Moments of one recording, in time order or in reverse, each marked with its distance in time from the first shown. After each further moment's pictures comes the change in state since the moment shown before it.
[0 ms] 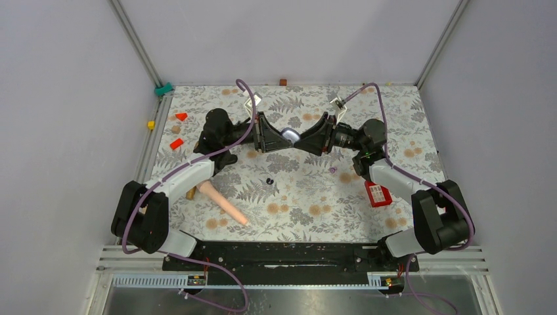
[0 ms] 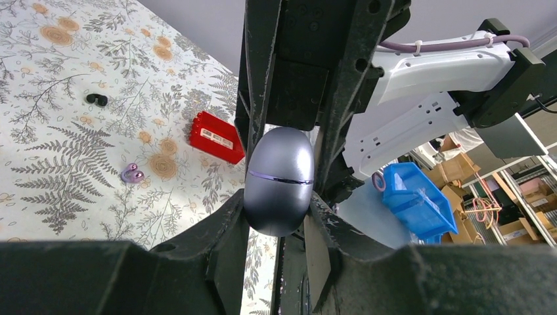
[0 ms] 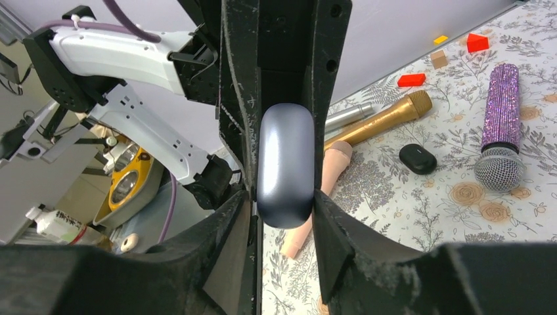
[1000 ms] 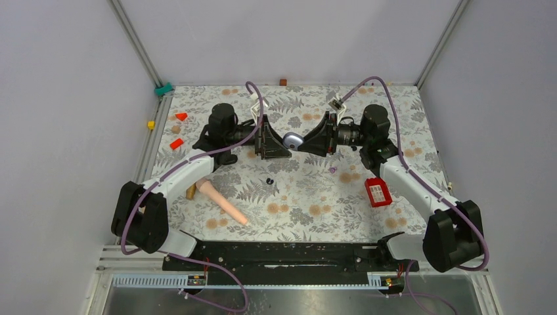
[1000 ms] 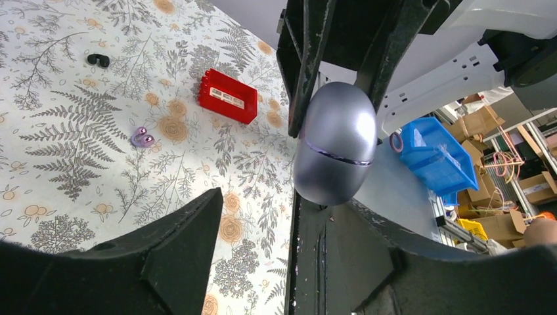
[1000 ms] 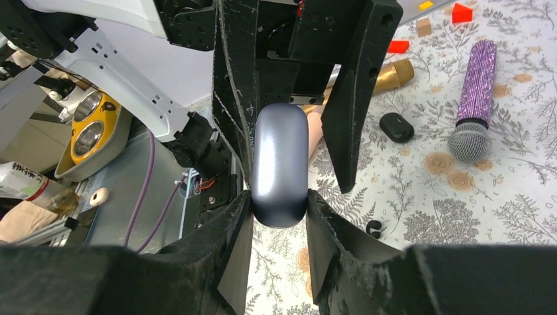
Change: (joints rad) left arm -0.008 0.001 0.076 -0.314 0.074 0.264; right arm -0.012 -0.136 0.143 -0.603 -0.063 -0.406
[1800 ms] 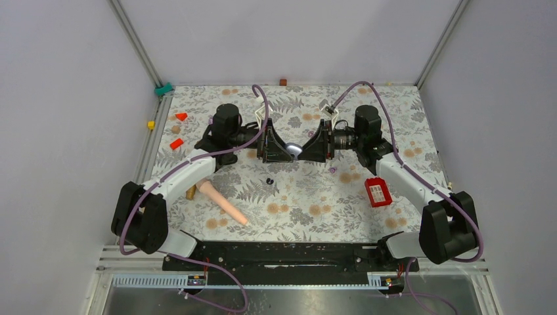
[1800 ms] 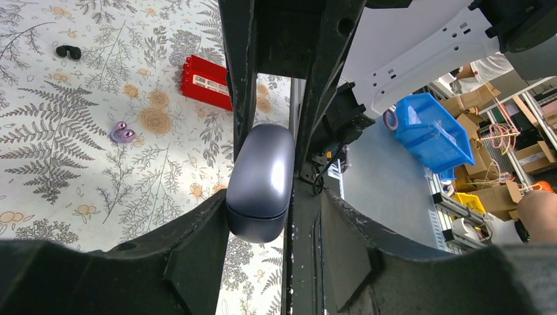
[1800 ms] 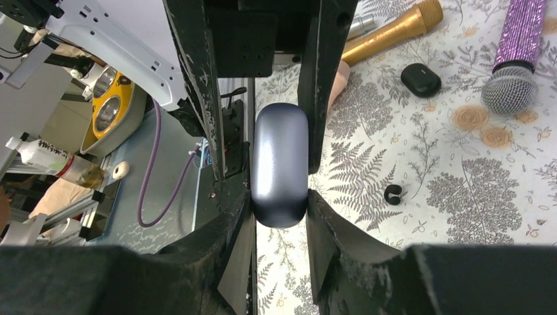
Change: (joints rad) left arm -0.035 -0.001 0.018 -0.086 0.039 0.084; right arm -0.001 0.062 0.003 -0.143 -0.065 -0.085
